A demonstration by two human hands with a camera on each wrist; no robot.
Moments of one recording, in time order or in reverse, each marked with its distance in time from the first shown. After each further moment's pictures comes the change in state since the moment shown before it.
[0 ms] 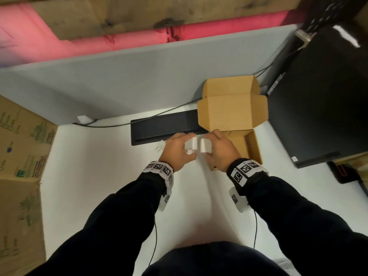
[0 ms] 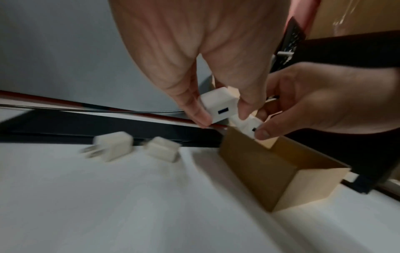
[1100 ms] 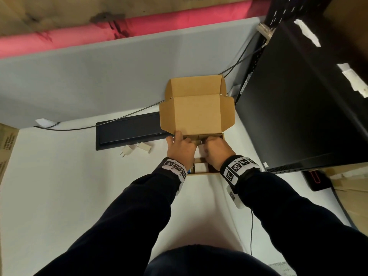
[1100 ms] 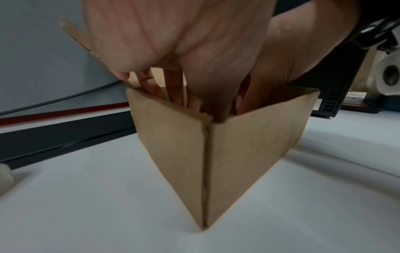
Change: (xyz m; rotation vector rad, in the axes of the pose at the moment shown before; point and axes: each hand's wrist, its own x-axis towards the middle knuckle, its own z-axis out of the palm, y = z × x) left_hand 0.073 0.080 0.120 0.857 -0.165 -0.033; right_hand 0.013 0.108 -0.047 -0.293 -0.208 0.056
